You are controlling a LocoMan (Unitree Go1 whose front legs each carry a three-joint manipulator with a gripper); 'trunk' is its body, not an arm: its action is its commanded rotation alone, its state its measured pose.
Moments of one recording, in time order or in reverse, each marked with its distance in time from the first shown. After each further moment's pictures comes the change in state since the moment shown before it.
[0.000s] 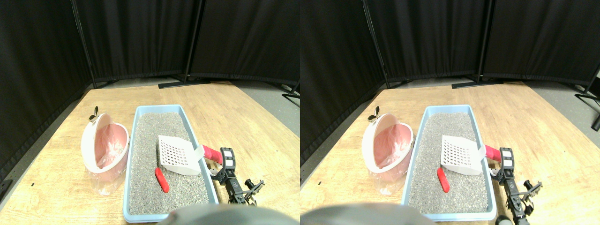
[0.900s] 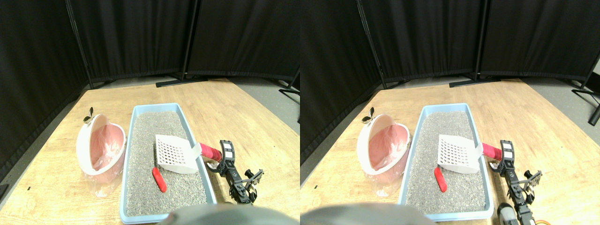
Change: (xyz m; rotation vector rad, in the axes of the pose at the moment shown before) right arm 0.013 -0.016 0.008 0.029 0.027 -0.029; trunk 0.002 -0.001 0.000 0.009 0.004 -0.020
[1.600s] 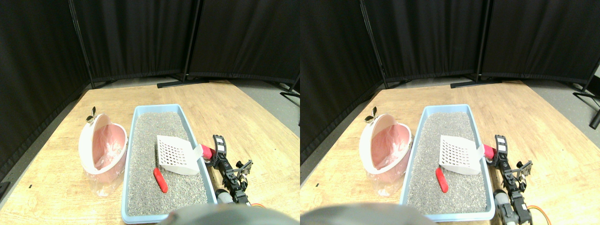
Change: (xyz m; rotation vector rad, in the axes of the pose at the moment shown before) right arm 0.028 0.007 -0.010 0.043 0.068 0.016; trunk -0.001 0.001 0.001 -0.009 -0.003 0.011
